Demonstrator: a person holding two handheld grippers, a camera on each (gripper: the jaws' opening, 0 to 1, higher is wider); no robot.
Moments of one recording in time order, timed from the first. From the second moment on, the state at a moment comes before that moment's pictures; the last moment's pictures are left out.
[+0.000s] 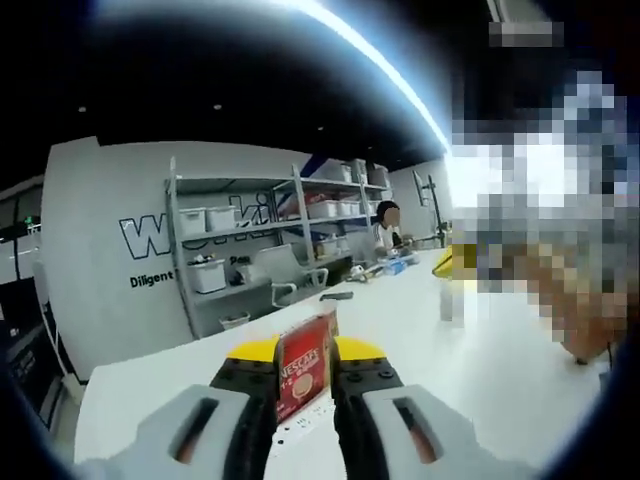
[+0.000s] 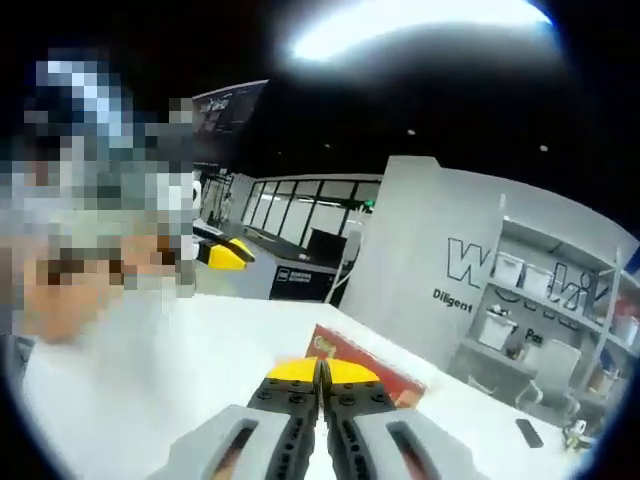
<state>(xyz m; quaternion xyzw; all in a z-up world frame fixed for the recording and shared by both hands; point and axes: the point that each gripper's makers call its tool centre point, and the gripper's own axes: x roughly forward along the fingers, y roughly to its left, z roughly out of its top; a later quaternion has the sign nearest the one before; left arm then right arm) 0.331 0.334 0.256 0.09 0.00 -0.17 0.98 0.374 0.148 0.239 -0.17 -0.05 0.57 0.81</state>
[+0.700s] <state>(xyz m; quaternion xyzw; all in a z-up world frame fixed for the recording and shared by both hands) 0.338 0.325 0.241 0.09 0.01 -0.18 0.98 0.368 0.146 0.257 -0.08 -0.04 0.60 0.79</state>
